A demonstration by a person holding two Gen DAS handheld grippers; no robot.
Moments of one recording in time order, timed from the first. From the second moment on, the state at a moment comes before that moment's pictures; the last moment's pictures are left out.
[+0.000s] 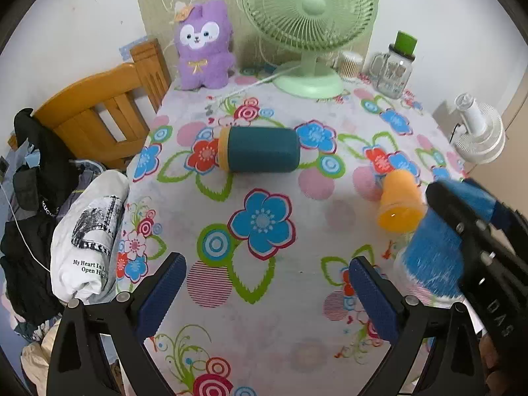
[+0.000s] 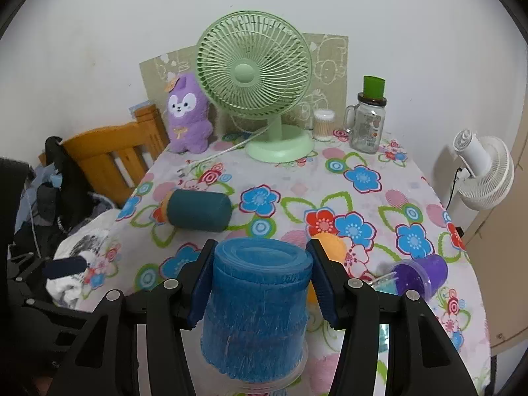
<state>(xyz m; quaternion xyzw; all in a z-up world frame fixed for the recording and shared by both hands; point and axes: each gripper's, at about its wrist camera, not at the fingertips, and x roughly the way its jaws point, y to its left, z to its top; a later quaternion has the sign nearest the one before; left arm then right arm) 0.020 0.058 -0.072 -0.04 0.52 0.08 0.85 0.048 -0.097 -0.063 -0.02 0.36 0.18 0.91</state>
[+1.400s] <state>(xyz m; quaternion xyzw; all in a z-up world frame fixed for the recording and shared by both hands) 0.013 0.067 -0.080 -0.07 0.56 0.07 0.83 0.050 -0.107 -0.068 0.01 0.46 0.13 0.88</state>
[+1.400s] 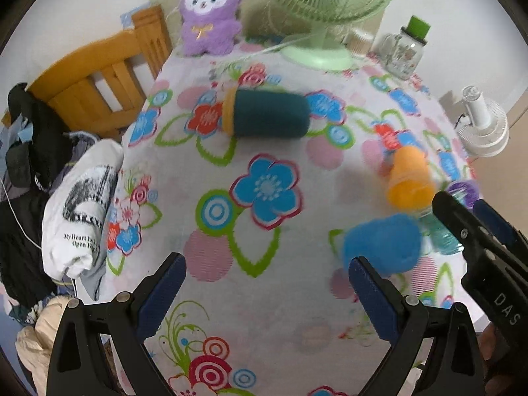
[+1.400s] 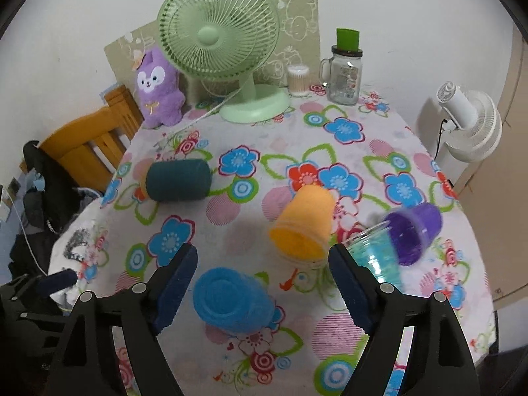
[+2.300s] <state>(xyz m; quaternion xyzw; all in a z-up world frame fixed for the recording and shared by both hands) -0.006 0.012 0.041 -0.06 0.44 0.09 0.89 0.027 -0.174 0.053 -0.01 0.38 0.16 0.91</state>
